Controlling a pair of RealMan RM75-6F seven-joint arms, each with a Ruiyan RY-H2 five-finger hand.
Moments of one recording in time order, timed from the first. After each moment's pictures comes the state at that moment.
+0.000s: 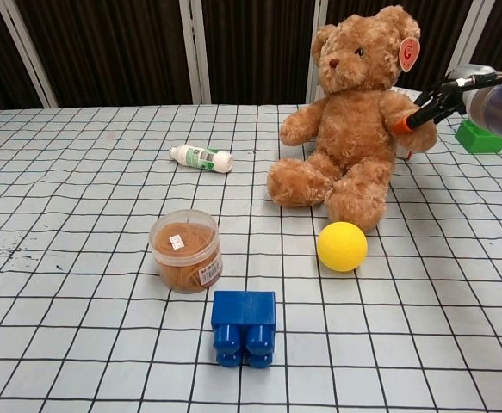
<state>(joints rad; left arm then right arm) -0.04 -0.81 -0.11 -1.76 1.23 1.39 -0.11 0.89 -1.67 0.54 -1.17 -0.30 1.04 -0.25</state>
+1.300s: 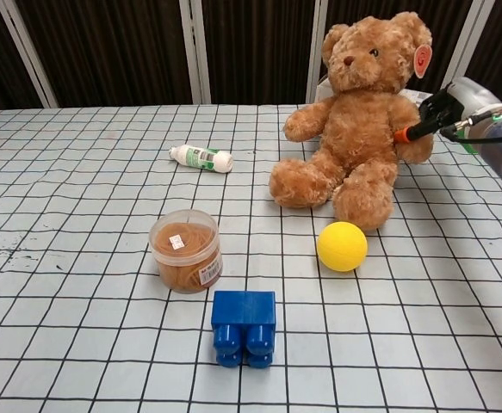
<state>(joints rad) -0.05 -0.82 -0.10 -1.77 1.22 1.39 -0.05 0.84 -1.83 0.50 -0.85 -0.63 0.95 0.01</state>
